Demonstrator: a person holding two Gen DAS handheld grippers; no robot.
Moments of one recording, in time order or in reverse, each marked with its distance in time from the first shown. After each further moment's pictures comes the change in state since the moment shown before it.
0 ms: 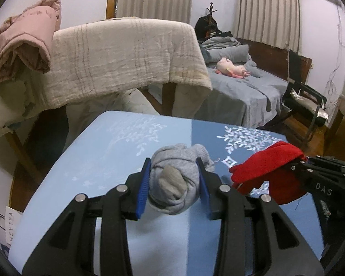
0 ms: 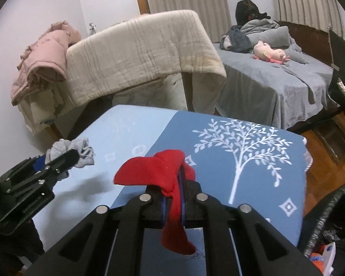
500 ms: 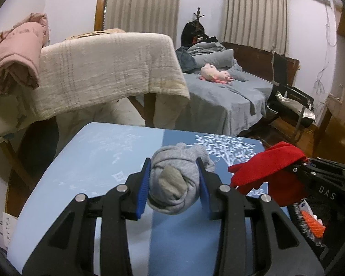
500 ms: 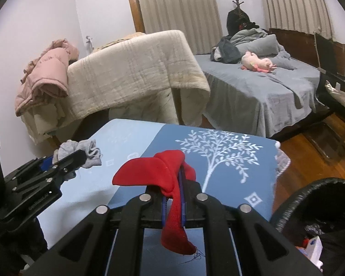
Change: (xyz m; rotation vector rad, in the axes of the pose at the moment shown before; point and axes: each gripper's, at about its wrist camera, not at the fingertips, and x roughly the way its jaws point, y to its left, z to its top) left arm -0.035 -0.052 0.011 0.035 -0.032 -0.067; right arm -0.066 -0.027 -0.002 0.026 -0.072 -0.028
